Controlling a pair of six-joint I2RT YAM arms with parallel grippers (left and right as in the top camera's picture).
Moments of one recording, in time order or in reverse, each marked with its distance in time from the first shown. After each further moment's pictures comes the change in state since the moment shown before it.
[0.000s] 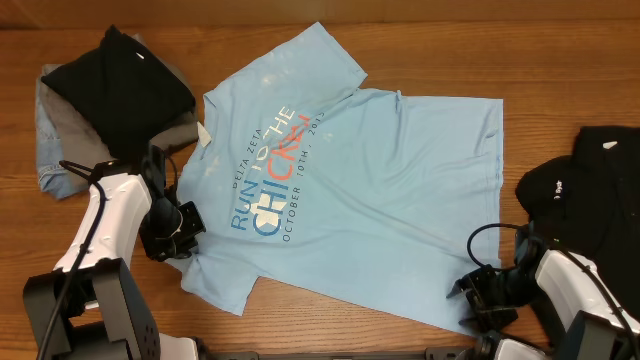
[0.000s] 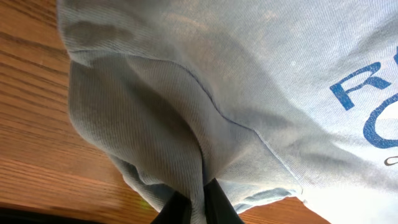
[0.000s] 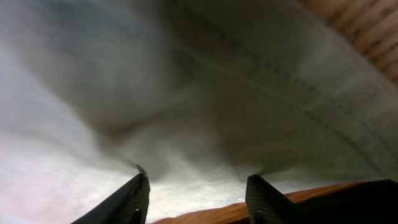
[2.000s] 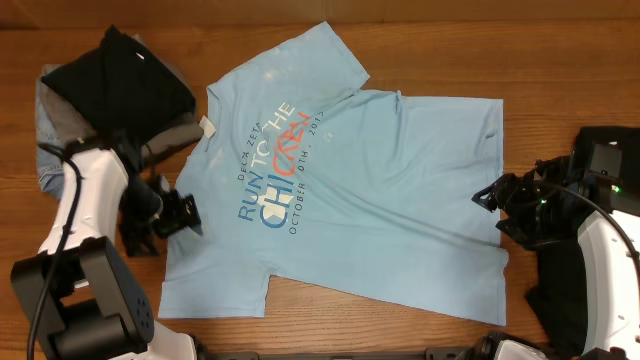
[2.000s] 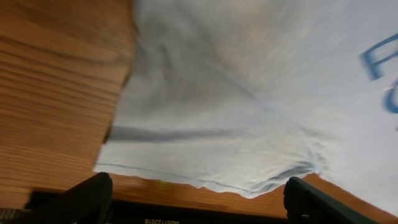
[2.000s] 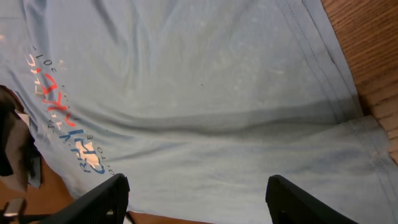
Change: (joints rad) left arm 0.087 0.100 0.163 -0.163 0.020 0.146; right arm 0.000 -0.032 0.537 -0.078 -0.109 -0.392
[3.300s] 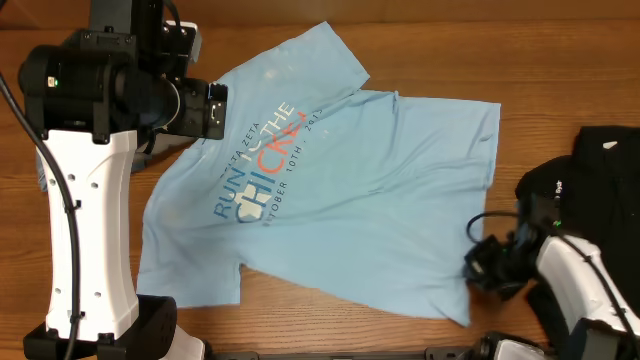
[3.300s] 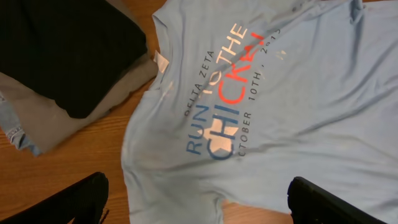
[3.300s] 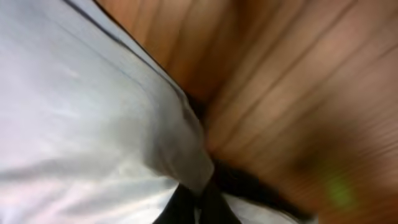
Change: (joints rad) left arm -0.394 0.002 1.130 -0.373 -0.115 0.150; right arm 0.051 0.029 -0.348 0.122 0.254 0.330
